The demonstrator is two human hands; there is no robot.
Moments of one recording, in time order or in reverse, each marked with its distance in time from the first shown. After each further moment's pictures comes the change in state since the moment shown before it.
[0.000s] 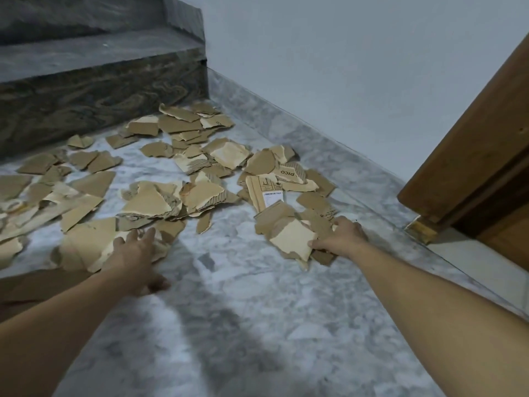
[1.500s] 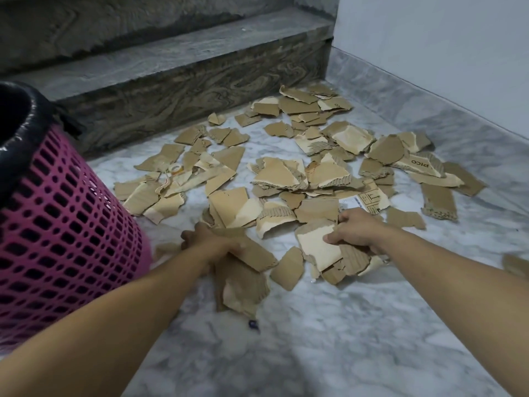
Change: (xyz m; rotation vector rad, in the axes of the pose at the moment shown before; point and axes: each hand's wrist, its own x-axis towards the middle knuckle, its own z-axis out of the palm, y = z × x) left_hand -0.017 -0.123 0.022 -0.798 -0.033 -0.569; right_hand -0.095 -0.177 0.107 0.128 -0.435 -0.310
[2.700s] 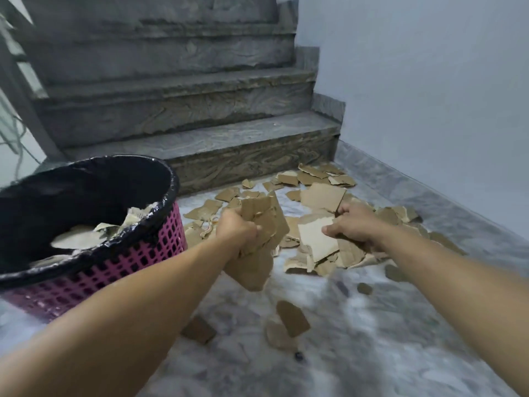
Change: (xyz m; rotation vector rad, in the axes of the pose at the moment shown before) left_hand -0.117 0.051 -0.117 -0.388 0.134 0.376; right_hand -0.117 -0.120 -0.035 0.007 0.223 -0.312
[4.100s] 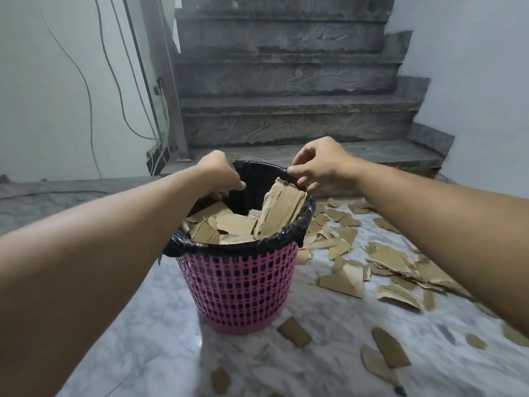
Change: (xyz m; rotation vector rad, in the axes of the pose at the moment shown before) left_hand -0.016 -0.019 -0.302 0.367 0.185 0.088; right_hand -0.061 -0.289 0.145 -0.035 -0.183 -0.575
